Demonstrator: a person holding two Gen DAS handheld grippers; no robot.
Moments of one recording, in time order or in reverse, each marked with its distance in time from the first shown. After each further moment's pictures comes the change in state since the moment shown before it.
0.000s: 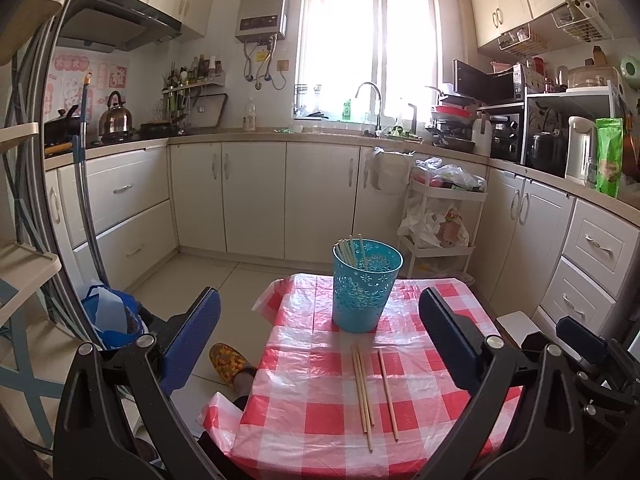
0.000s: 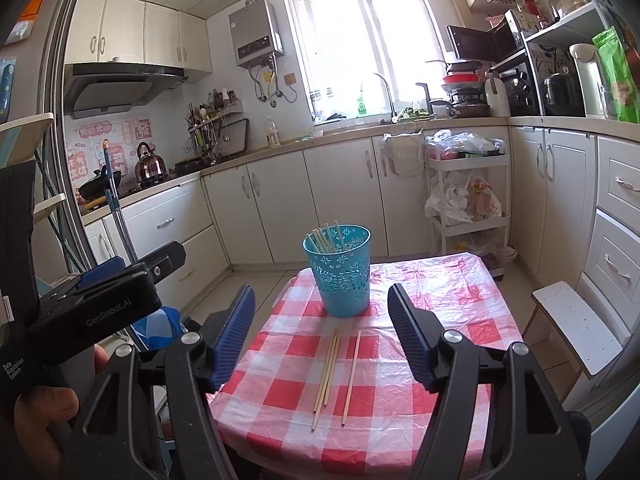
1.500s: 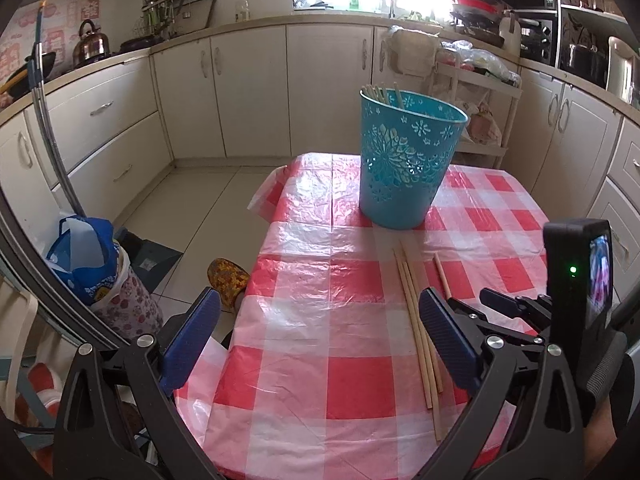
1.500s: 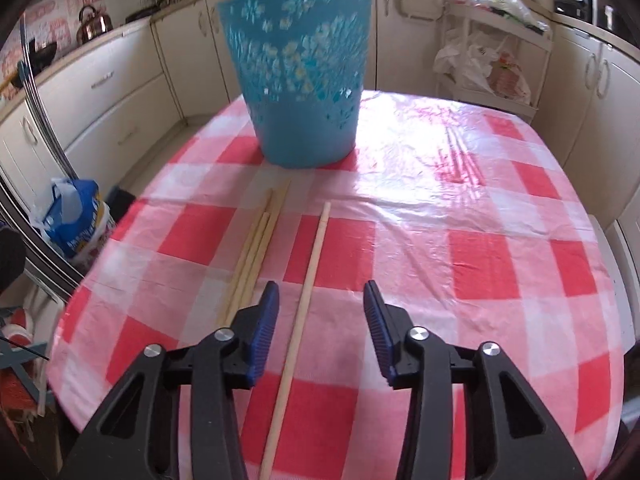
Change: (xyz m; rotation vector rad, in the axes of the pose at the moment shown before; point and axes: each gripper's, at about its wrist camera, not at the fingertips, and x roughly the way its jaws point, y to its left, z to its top) left arm 0.180 0.008 -0.103 0.047 0.384 0.037; right arm 0.268 -0.041 -0.112 -0.104 0.571 -0.123
